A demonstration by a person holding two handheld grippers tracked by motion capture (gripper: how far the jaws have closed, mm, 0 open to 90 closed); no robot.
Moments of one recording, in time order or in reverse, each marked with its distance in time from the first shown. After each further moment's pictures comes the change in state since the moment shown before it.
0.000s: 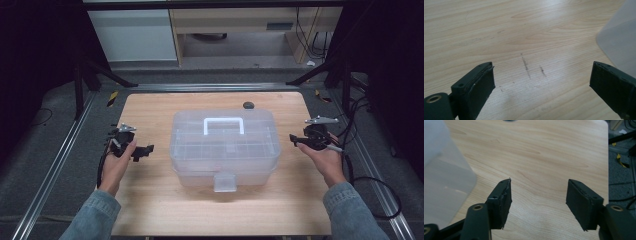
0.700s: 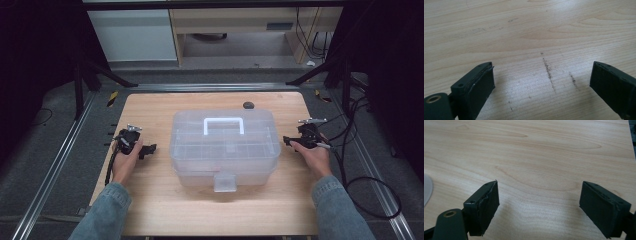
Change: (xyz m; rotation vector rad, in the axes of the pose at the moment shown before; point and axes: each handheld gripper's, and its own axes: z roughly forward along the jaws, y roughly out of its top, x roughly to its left) left arm 0.013 -0.008 0.051 0.043 0.082 -0.028; right arm -0.014 -0.014 0.064 0.073 -0.029 0.116
